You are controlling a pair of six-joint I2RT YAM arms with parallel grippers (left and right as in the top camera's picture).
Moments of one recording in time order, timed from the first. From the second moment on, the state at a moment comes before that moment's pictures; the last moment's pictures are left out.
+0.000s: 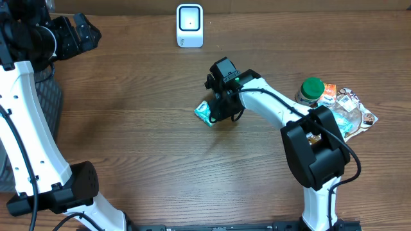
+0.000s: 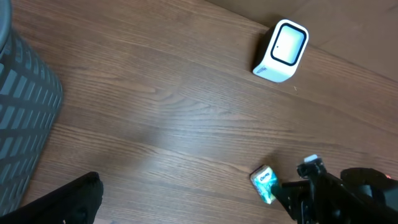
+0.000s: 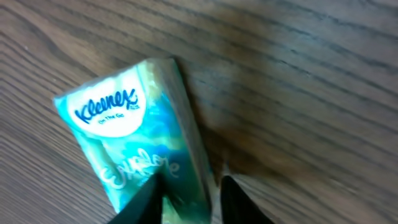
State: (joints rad) left arm 0.23 1.88 2.51 -1.62 0.23 -0.19; right arm 0.52 2.10 1.50 -0.76 -0.19 0.07
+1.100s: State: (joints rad) left arm 0.23 1.88 2.51 -1.62 0.23 -0.19; right arm 0.20 2.11 1.57 -0.81 -1.51 0.16
